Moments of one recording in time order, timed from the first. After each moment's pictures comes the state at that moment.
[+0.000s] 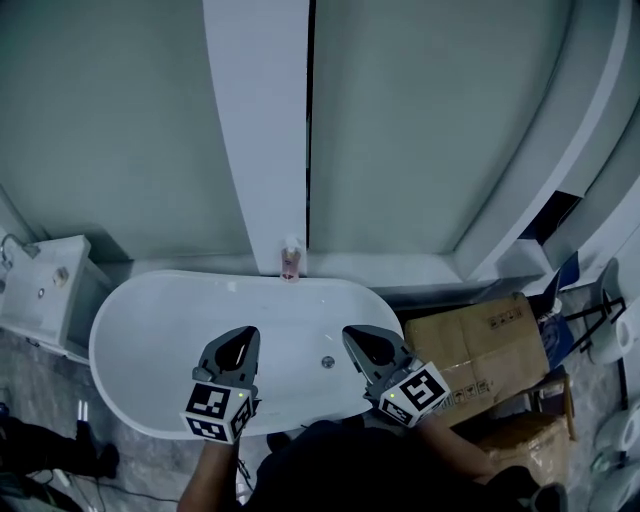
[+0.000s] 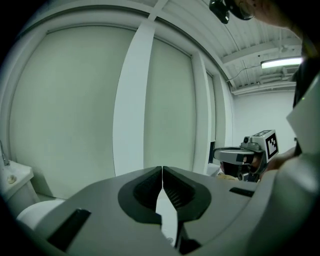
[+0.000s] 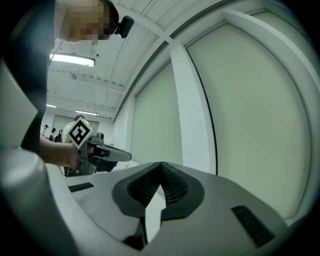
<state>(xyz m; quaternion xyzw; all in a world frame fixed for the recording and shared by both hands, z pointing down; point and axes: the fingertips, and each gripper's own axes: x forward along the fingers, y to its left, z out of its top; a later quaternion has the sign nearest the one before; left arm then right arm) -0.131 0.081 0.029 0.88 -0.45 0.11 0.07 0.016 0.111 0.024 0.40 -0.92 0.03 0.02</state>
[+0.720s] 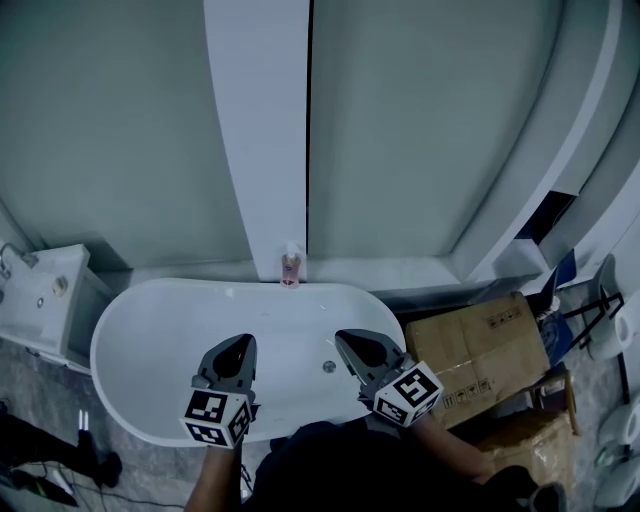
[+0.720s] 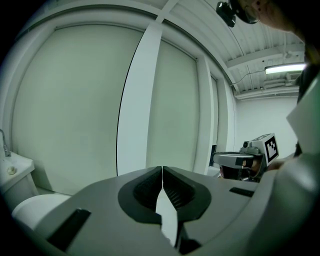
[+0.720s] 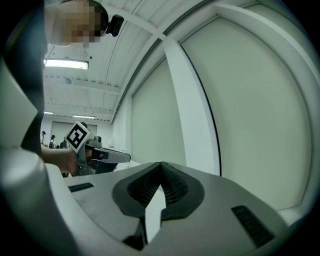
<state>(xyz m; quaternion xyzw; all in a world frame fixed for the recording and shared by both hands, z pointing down) -0.153 0.082 0.037 0.88 -0.46 0.10 0.10 -0.005 0.107 0.033 0.40 -0.91 0.06 0.02</state>
